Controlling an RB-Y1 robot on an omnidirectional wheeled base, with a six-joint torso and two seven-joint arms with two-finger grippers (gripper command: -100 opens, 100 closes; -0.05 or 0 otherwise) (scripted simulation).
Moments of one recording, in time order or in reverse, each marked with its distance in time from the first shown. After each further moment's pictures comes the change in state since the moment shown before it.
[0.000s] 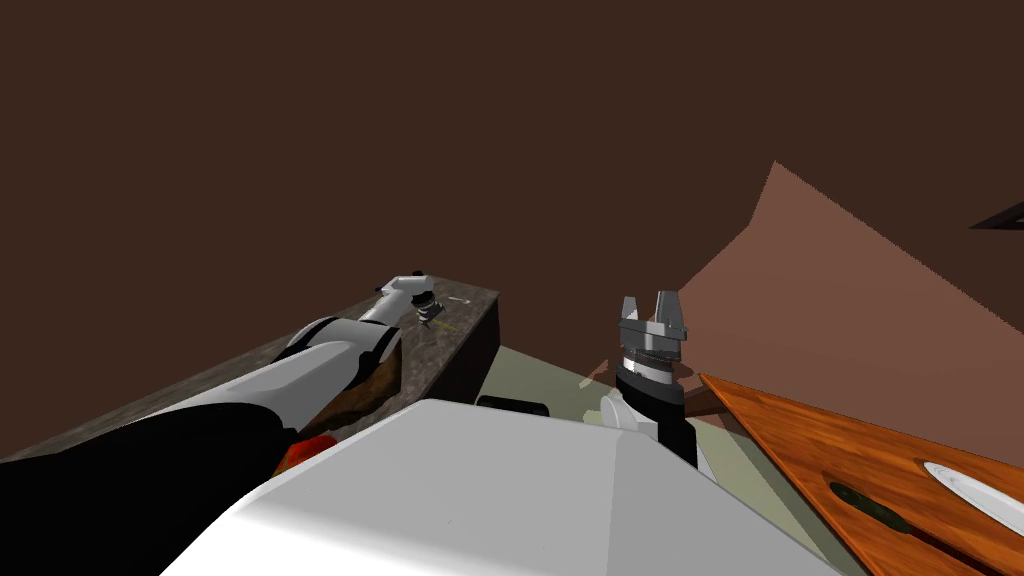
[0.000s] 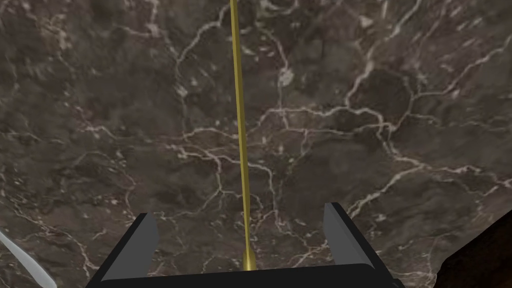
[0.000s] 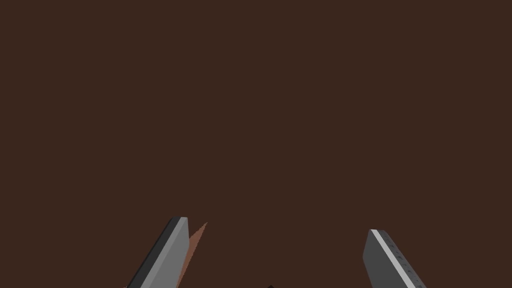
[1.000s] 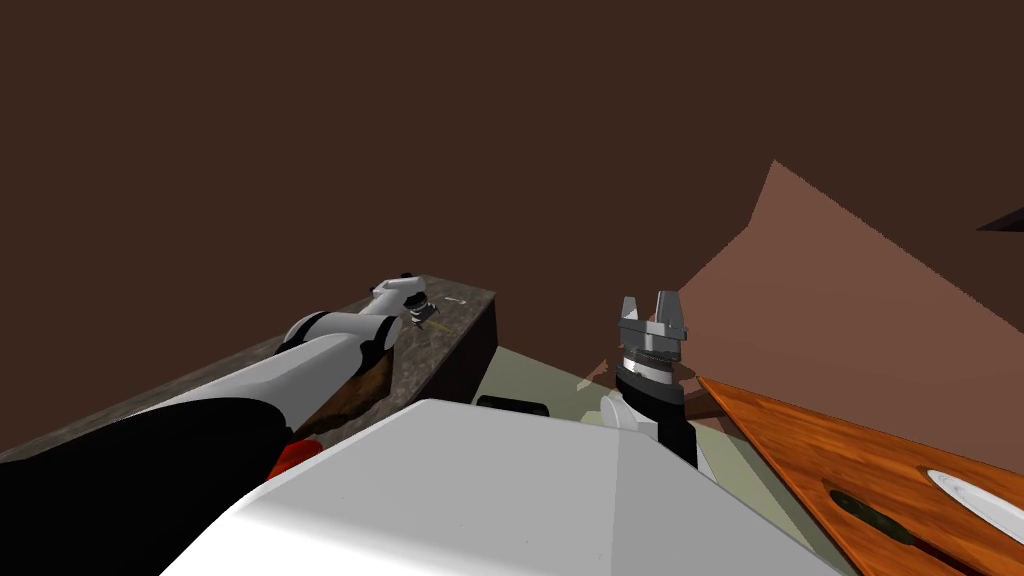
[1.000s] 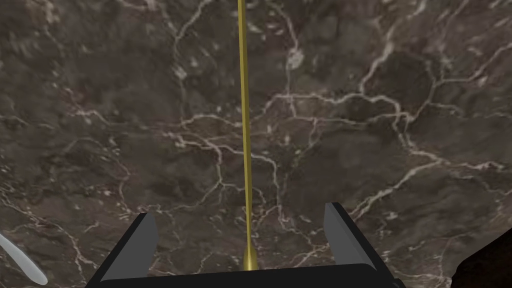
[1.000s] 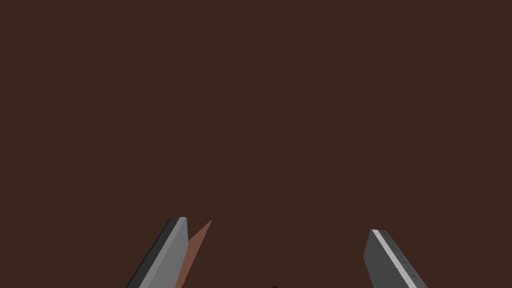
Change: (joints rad) left arm -0.075 0.004 0.149 0.240 -0.128 -0.115 -0.163; right arm 0.000 0.000 0.000 0.000 0.000 0.000 0.000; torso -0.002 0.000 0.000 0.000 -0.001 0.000
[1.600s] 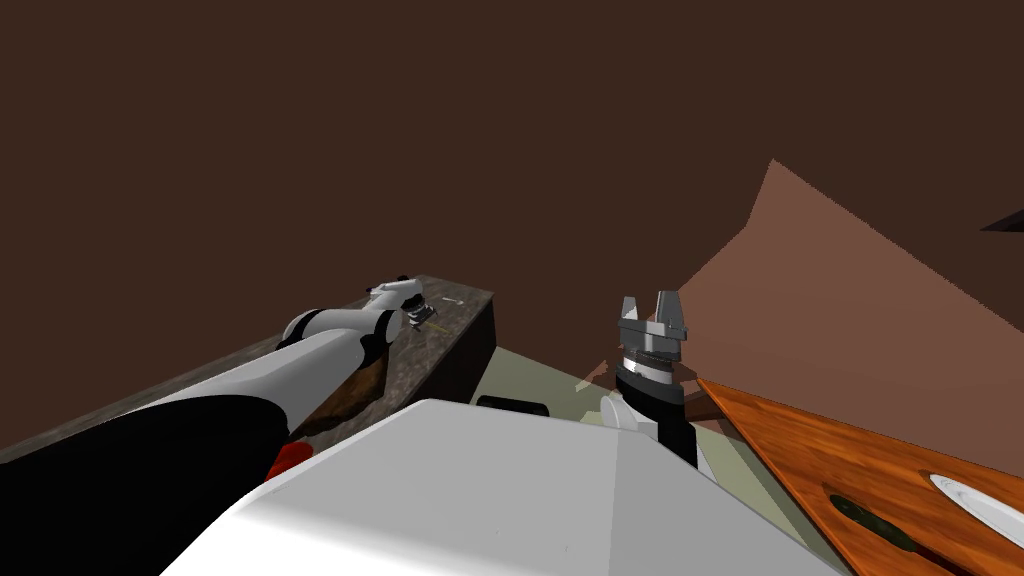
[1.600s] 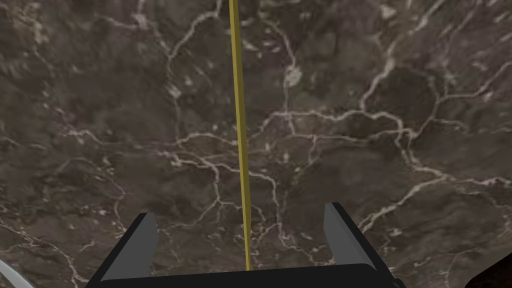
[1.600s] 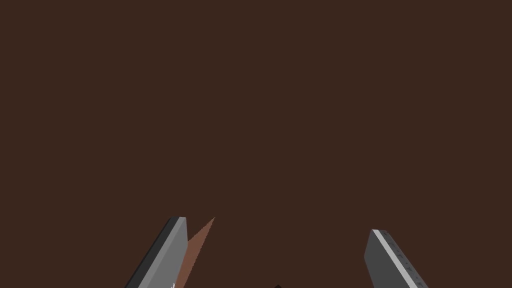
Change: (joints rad) left arm -0.044 0.000 0.093 0.143 -0.080 -0.069 -0.098; right arm 0.000 0.000 0.000 0.000 0.000 0.000 0.000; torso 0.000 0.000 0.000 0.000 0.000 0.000
